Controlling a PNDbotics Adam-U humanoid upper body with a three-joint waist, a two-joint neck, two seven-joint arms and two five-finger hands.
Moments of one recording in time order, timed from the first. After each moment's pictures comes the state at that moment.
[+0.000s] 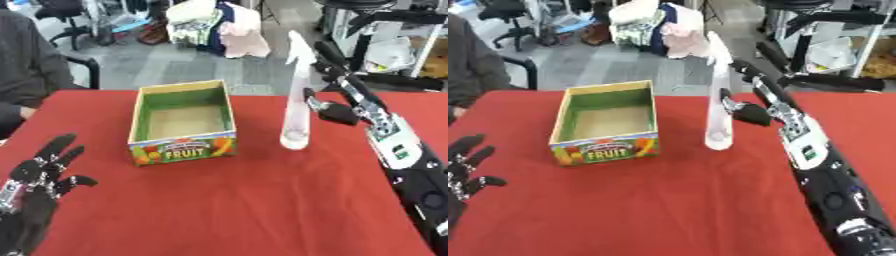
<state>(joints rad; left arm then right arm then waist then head) -0.07 0.18 0.12 -1.83 0.28 -0.16 -0.43 -0.95 -0.29 -0.05 -0.82 0.49 -0.43 0.18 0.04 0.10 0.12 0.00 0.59</state>
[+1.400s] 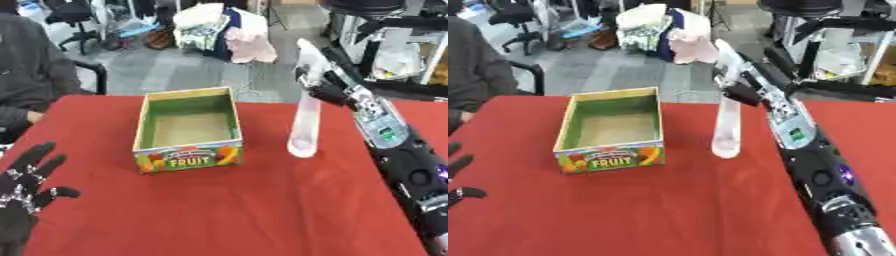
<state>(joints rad) -0.14 0.18 0.08 -1.83 0.32 -0.14 -0.47 -1.01 -0.36 -0.11 -0.80 0.36 -0.32 0.22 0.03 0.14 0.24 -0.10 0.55</state>
